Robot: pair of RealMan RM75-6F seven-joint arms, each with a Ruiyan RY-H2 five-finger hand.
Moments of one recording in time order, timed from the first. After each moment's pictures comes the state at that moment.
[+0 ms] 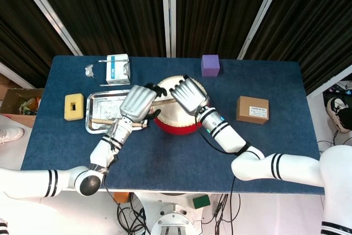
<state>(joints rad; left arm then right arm) -0.95 -1.39 -0.30 -1.84 0.86 1.10 0.57 1.19 -1.42 0.22 -1.58 -0.88 0.91 -0.80</state>
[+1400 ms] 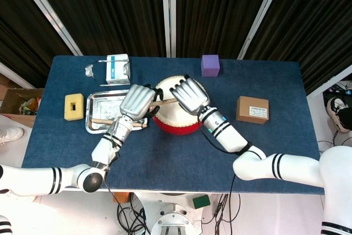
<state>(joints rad) -0.97 -1.42 -0.27 -1.78 0.85 1.11 0.54 1.17 -1.43 0.21 -1.55 -0.94 0.92 -0.69</state>
